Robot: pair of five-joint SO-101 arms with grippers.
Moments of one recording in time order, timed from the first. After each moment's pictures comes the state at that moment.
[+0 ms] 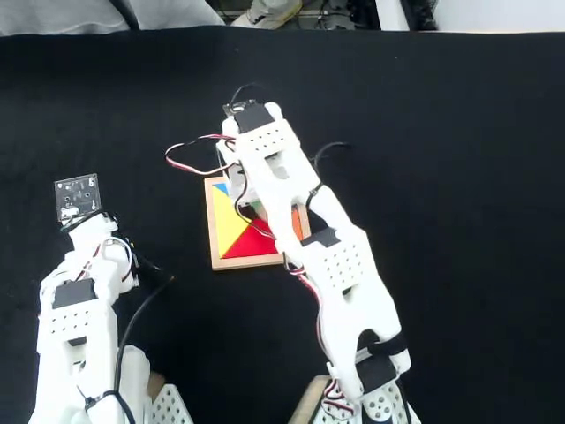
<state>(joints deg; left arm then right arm) -19.7 -52.8 79.4 37.3 -3.1 -25.8 51.4 -41.5 99.2 -13.0</state>
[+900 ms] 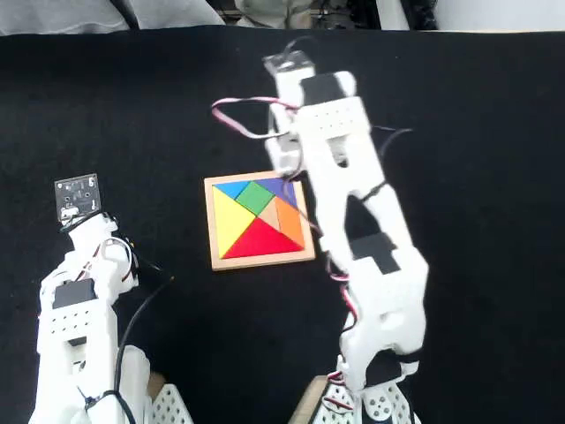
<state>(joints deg) -19.7 -52.8 79.4 37.3 -3.1 -13.6 28.0 -32.3 98.6 -1.3</state>
